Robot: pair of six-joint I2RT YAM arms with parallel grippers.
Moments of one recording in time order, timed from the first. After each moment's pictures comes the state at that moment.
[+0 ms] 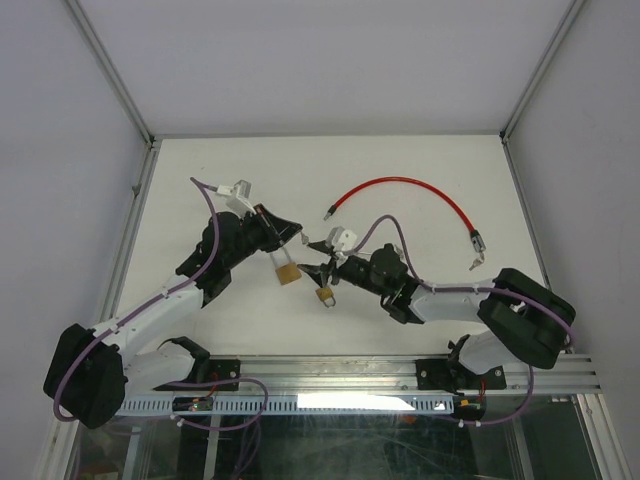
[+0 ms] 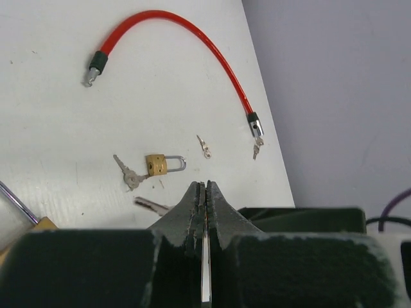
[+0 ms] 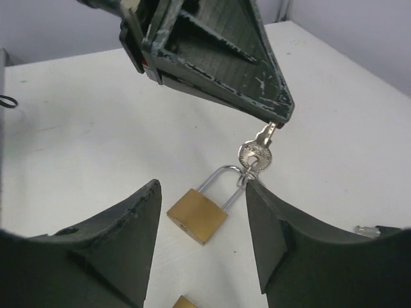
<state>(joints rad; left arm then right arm) -0.51 1.08 0.56 0.32 0.22 -0.89 0.92 1.42 0.50 0.93 -0.21 -0.01</state>
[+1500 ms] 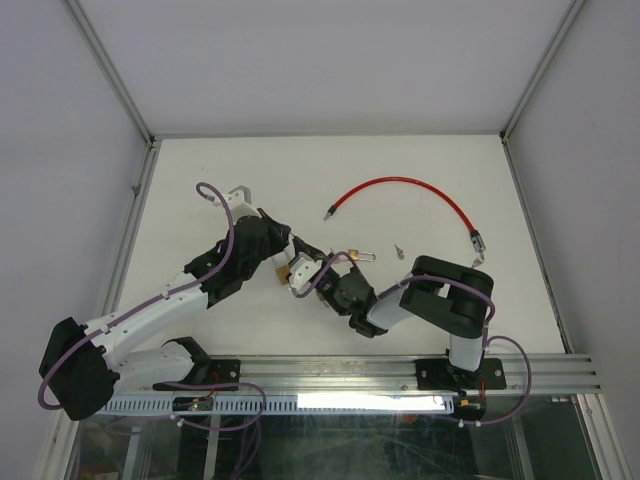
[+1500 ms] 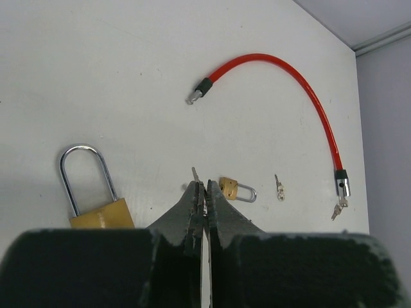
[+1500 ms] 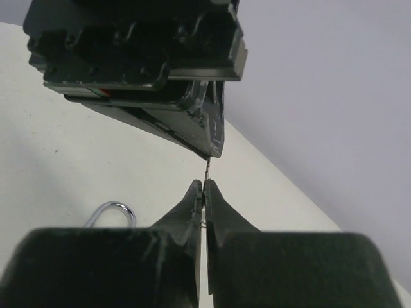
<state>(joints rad) -0.76 1.08 0.72 -0.06 -0.43 -0.92 1.17 1.86 0.61 1.47 0.41 -0.67</state>
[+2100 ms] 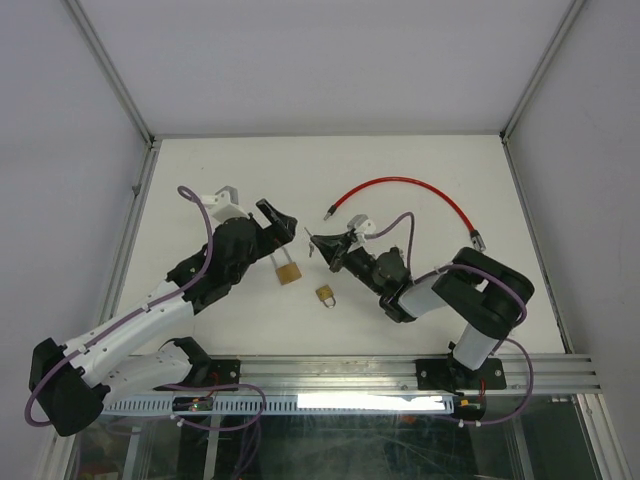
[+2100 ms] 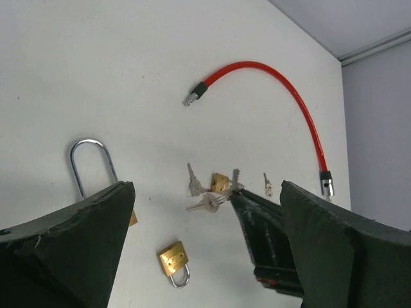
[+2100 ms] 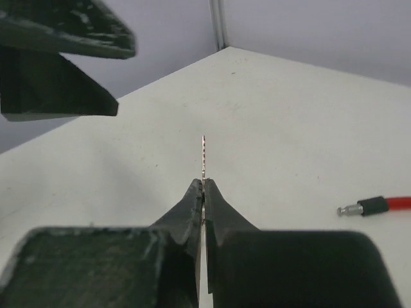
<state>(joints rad) -0.76 0.97 0.74 -0.16 -0.45 -0.94 0.92 1.69 0.45 1.41 0.06 0.08</state>
